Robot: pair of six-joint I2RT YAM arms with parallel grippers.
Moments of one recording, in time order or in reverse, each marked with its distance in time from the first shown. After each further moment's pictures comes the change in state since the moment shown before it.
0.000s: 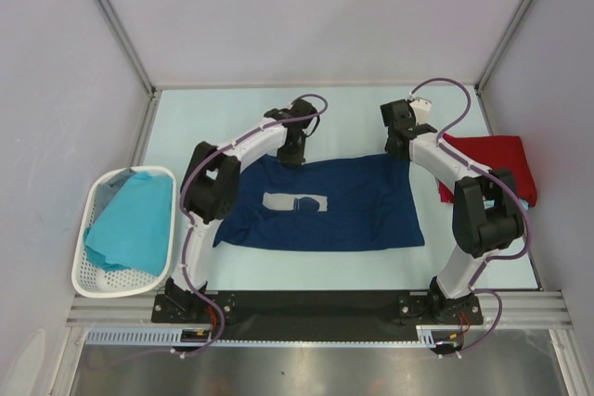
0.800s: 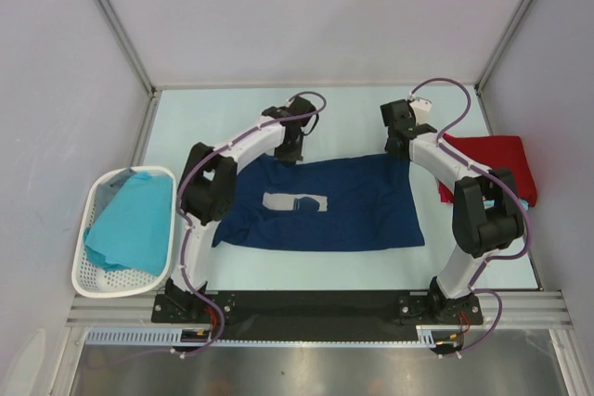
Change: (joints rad) left arm 0.005 -0.014 0.000 -0.024 -0.045 0.002; right arm 0.000 0.000 0.000 0.000 0.000 0.000
